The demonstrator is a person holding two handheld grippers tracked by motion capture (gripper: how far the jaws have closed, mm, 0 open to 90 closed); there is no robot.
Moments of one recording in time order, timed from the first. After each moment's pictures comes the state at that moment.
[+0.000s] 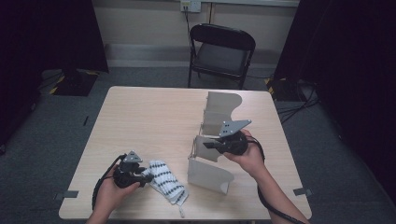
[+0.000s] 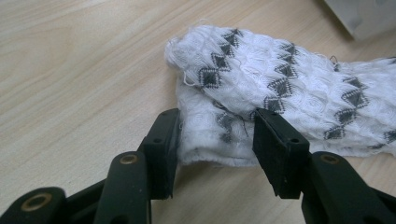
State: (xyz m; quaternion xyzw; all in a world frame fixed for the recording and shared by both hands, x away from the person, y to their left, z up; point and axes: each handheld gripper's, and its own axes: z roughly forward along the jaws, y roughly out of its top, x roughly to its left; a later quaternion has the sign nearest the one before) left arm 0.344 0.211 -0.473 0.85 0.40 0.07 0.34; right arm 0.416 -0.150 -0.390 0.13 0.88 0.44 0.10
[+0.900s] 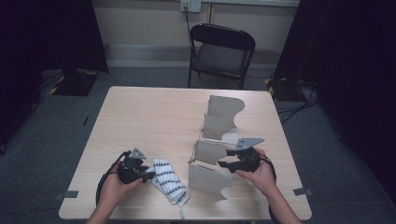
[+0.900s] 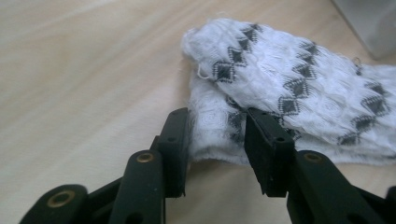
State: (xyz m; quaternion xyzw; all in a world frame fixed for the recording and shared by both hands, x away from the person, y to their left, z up) left arm 0.364 0.208 -0.472 0.86 0.40 0.07 0.31; right arm 0.401 -0.205 -0.461 0.26 0.87 0.41 0.10
